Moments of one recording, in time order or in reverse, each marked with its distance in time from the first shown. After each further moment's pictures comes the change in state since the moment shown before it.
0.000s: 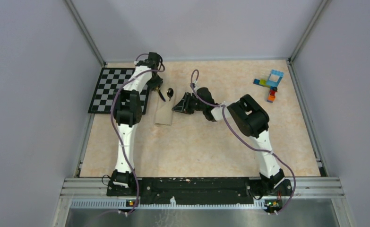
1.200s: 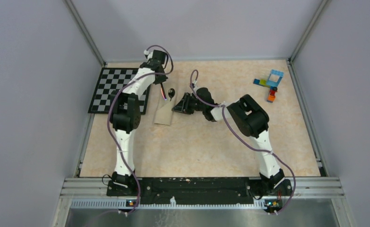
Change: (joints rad) left arm -0.078 -0.187 -0.214 0.241 -0.046 0.299; right arm 0.005 0.000 0.000 0.000 -0.002 -0.011
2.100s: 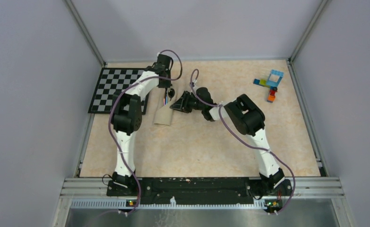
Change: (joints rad) left arm -0.051 -0.054 -0.105 0.059 0.115 0.279; right arm -0.014 0.080 0.061 0.093 -0.028 0.080
